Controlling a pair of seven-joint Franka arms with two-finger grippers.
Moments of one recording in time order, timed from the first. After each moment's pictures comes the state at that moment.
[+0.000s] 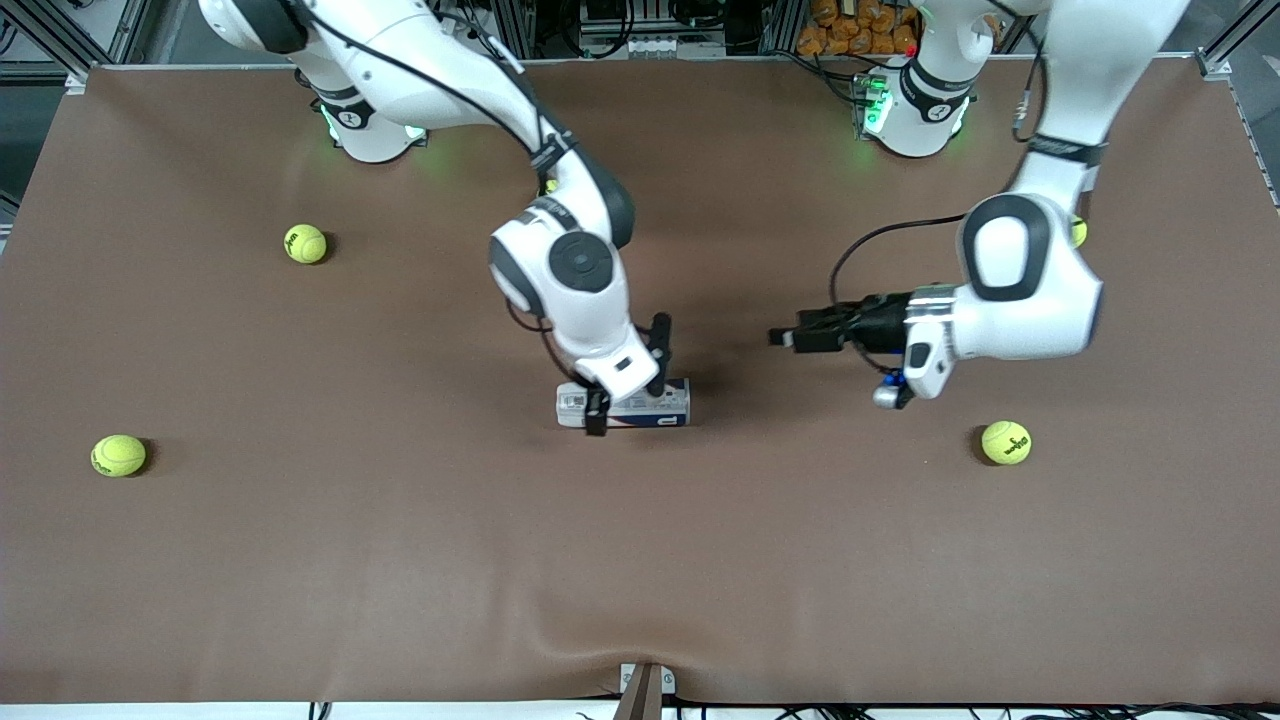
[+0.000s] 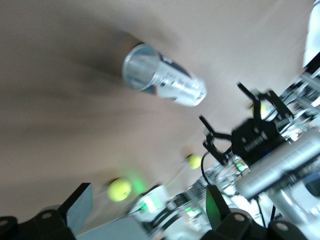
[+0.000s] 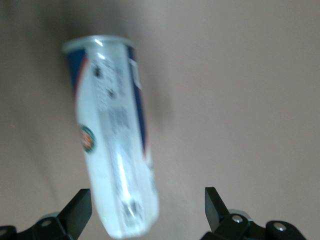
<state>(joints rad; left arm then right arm) -0.08 0.33 -0.25 -1.99 -1.12 2.08 -0.17 0.67 0.70 -0.03 -1.39 -0.08 2.21 -0.73</state>
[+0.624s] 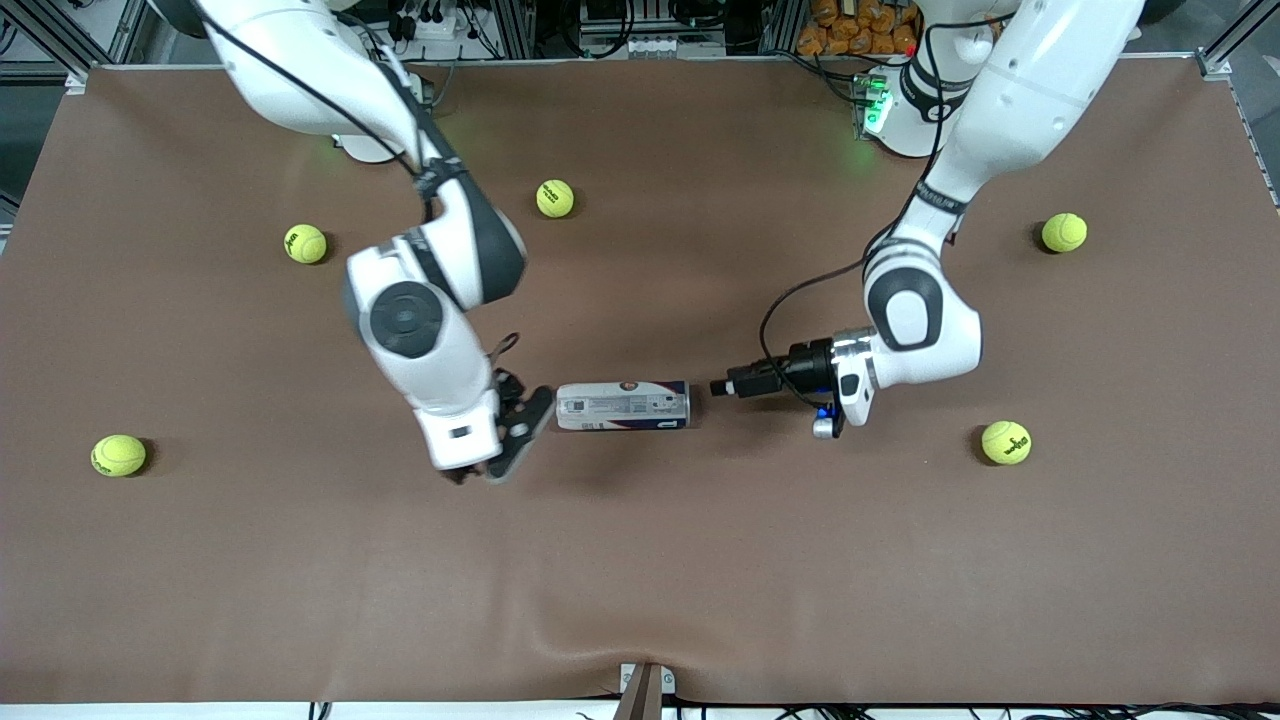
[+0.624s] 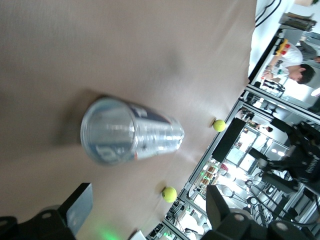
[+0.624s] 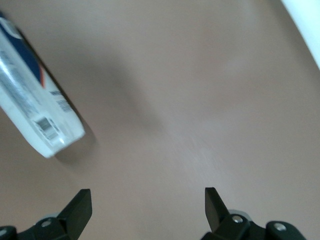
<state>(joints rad) -0.17 0.63 -0.24 -1.89 -1.53 2.25 0.39 0.46 0.59 -0.03 -1.39 -0.04 2.06 -0.53</state>
